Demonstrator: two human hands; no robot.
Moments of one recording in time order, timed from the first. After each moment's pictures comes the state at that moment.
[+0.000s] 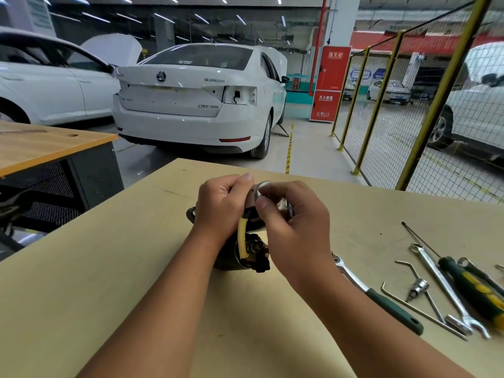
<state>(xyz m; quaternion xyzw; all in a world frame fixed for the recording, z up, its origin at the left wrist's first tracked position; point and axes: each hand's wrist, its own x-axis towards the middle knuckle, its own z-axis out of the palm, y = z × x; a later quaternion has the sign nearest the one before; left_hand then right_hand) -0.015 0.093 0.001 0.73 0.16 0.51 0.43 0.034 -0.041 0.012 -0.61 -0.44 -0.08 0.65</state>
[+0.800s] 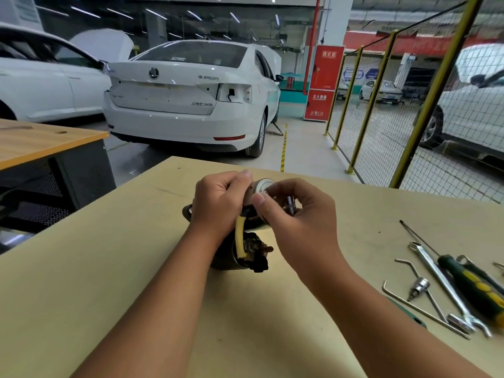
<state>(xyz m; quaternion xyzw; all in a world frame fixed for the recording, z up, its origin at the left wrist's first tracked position) -0.013 0.098 -0.002 0.73 0.14 0.51 0.44 0.045 -0.043 0.013 -0.59 -0.44 -0.02 0.67</state>
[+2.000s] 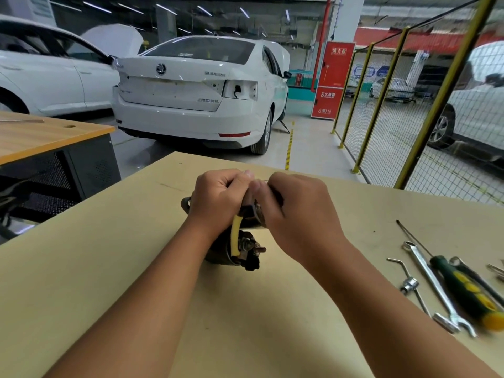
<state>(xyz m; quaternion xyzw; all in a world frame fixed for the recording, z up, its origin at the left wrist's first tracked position) -0.011 0.091 0.001 0.77 0.14 0.48 0.39 0.061 -0.055 0.036 -0.71 -0.54 -0.20 0.40</state>
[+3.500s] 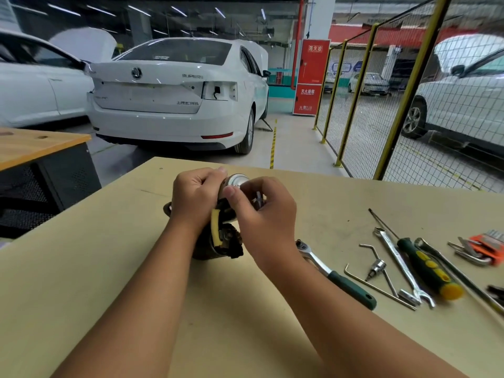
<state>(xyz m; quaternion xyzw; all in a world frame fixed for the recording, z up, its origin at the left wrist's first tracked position) -0.002 0.089 0.003 0.72 0.19 0.51 0.44 0.048 -0.041 0.006 -0.63 -0.39 -0.11 0.67</state>
